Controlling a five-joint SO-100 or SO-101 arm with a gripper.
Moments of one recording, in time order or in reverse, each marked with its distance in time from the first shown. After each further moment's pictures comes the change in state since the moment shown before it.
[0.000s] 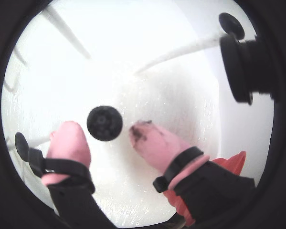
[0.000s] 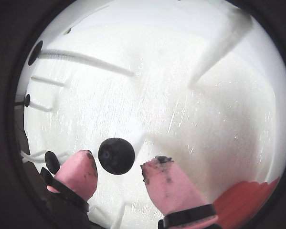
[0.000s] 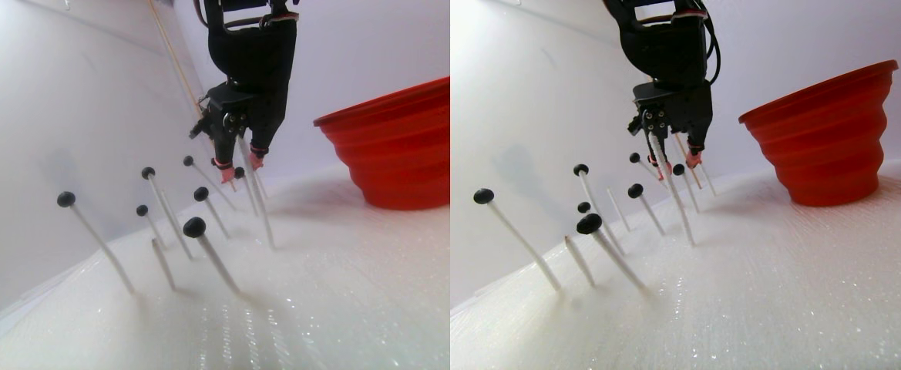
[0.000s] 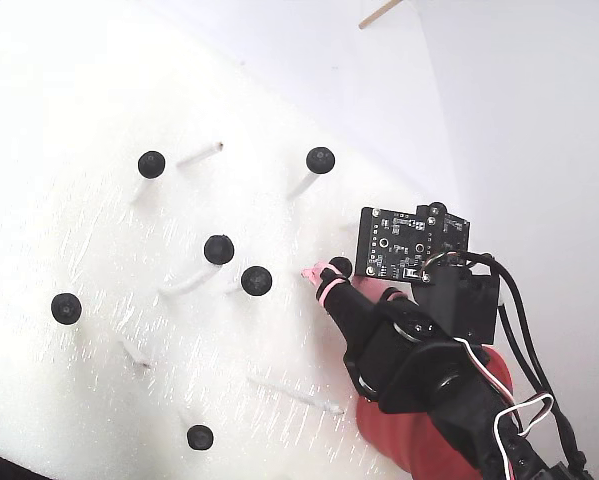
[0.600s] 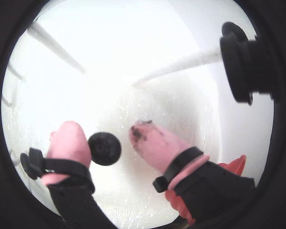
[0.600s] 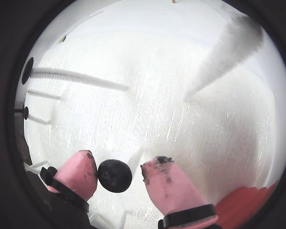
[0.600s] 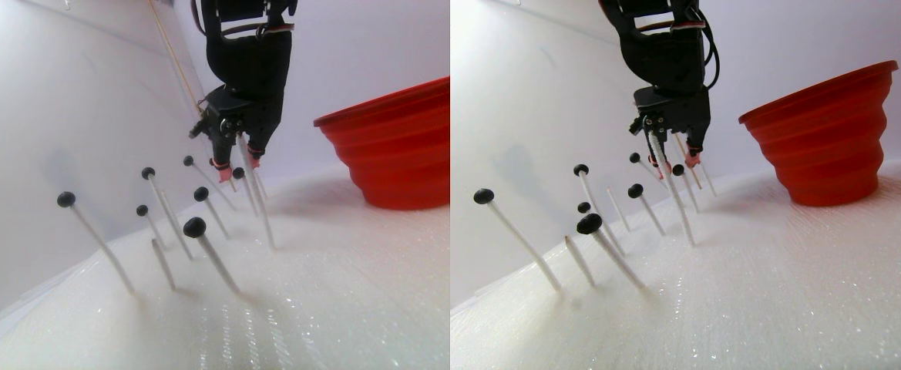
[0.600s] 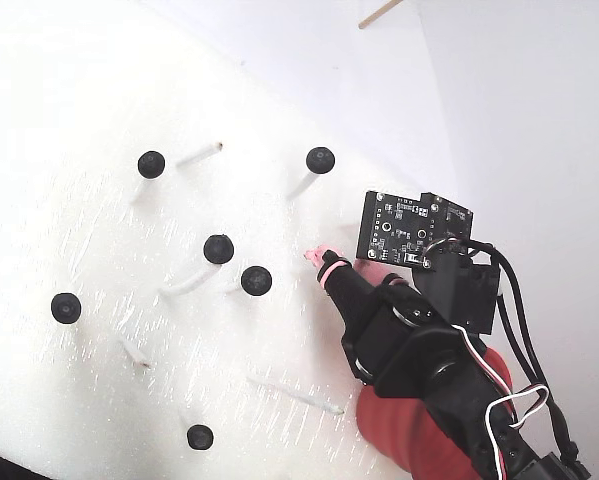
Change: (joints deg) arm -1.0 -2.8 -2.1 -3.5 1.8
